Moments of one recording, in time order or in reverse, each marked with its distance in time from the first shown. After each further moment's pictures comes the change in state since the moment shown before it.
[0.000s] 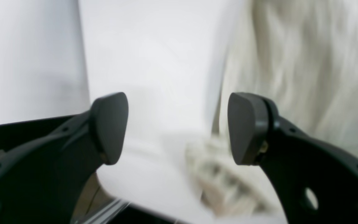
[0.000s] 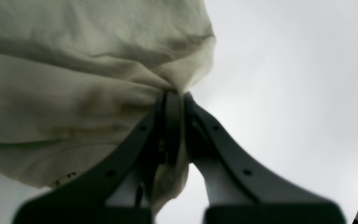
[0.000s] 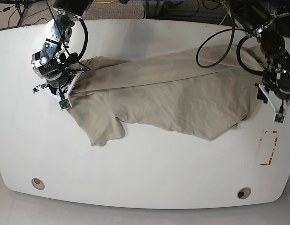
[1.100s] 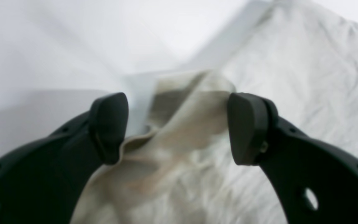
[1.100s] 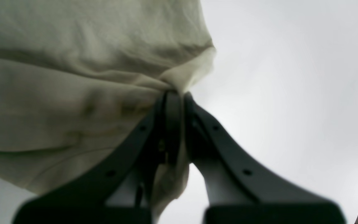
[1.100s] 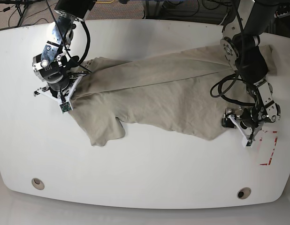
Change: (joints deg) left arm -22.3 0.0 0.7 -54.6 0.2 0.0 -19.5; right arm 1.3 -0.9 0.0 0.0 -0.5 0.0 0.0
